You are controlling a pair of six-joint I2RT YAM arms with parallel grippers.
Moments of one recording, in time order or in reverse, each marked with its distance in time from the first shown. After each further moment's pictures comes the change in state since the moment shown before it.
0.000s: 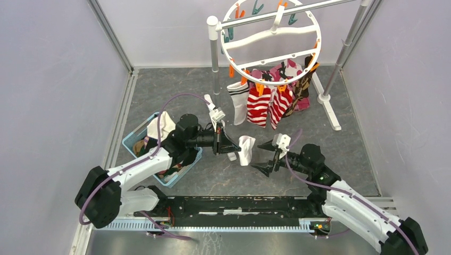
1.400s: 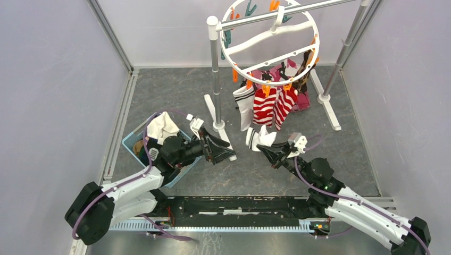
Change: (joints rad) left arm 0.002 -0.176 -0.292 0.385 -0.211 -0.237; right arm 0.260 -0.138 -0.030 0.135 0.544 0.163
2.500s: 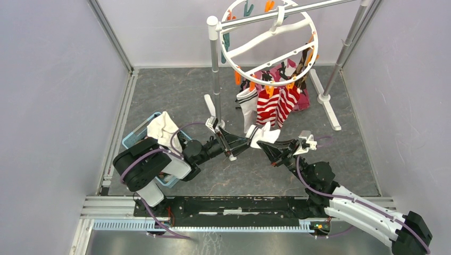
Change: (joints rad) left arm -0.167 0.634 0.016 0.792 -0.286 -0.777; right arm 0.000 0.047 -0.089 0.328 0.072 0.246
